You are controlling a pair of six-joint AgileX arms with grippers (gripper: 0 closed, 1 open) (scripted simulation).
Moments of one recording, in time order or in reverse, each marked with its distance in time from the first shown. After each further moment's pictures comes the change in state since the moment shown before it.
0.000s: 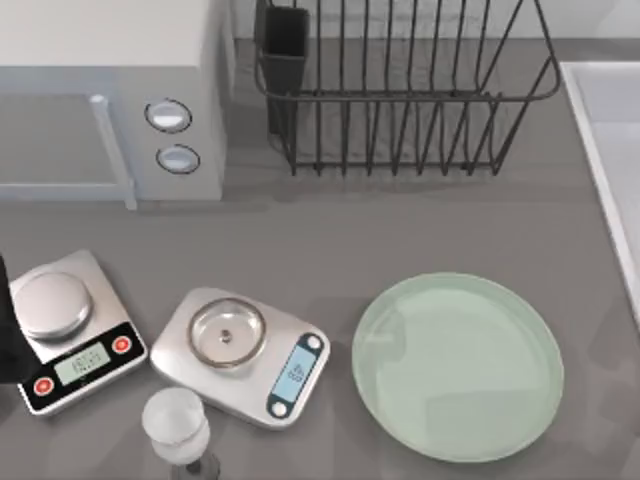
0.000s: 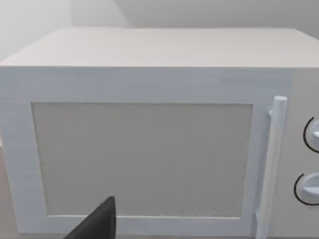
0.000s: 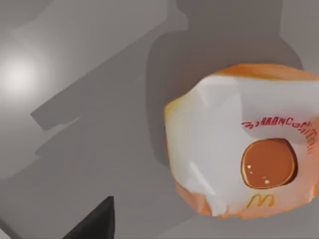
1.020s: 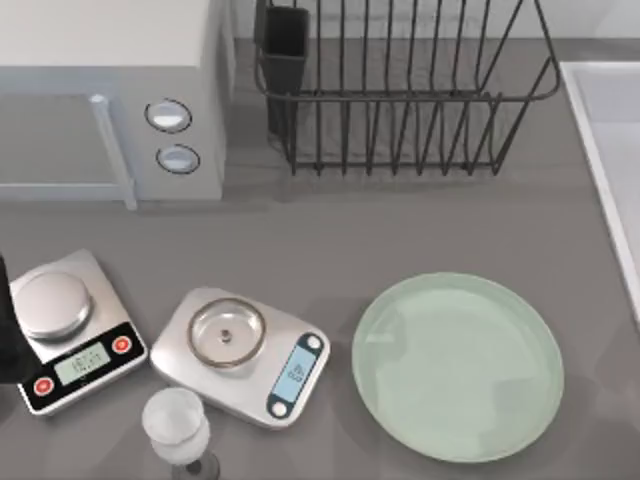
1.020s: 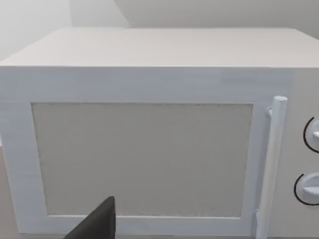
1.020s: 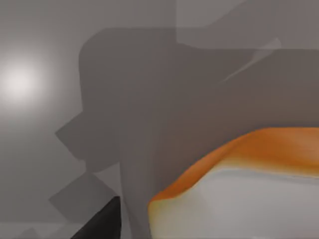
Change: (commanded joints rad) left arm 0.000 0.000 0.000 0.000 0.000 0.000; right arm 0.005 0.202 -0.205 0.407 0.000 0.008
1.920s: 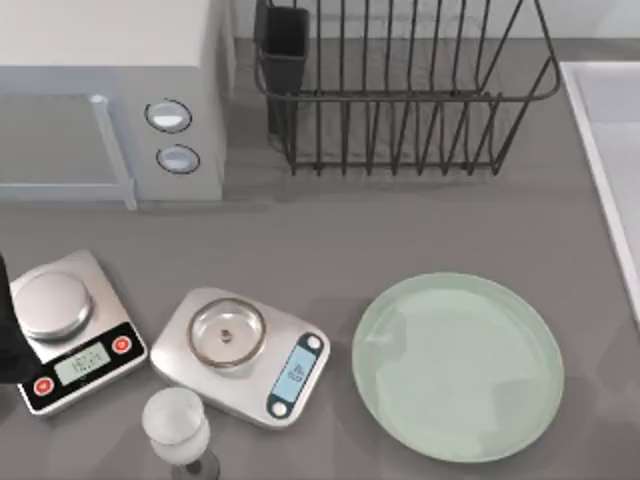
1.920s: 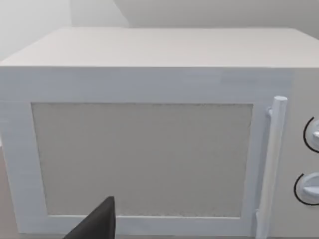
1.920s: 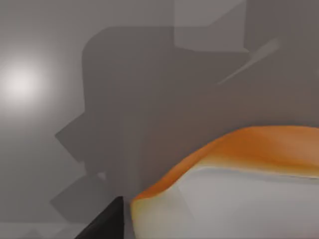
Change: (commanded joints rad) left arm 0.000 0.000 0.000 0.000 0.000 0.000; right arm 0.000 0.000 0.000 0.000 0.000 0.000
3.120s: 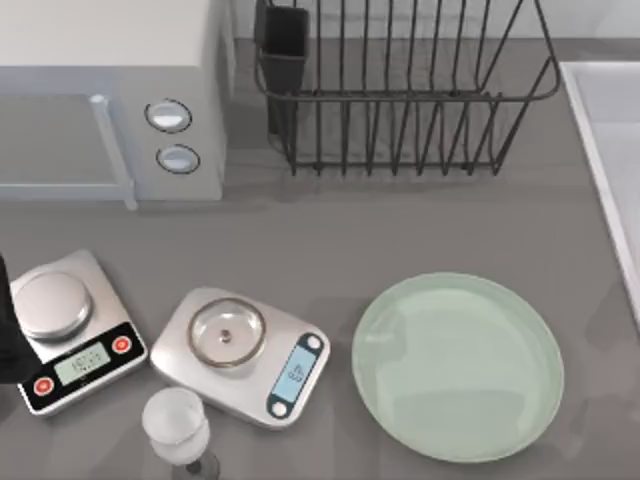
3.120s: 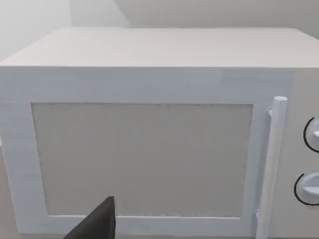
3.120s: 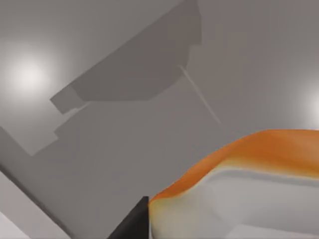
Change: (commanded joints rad) left arm 0.000 0.000 0.000 0.000 0.000 0.000; right arm -0.007 -0.218 0.310 -0.541 -0.004 0.016
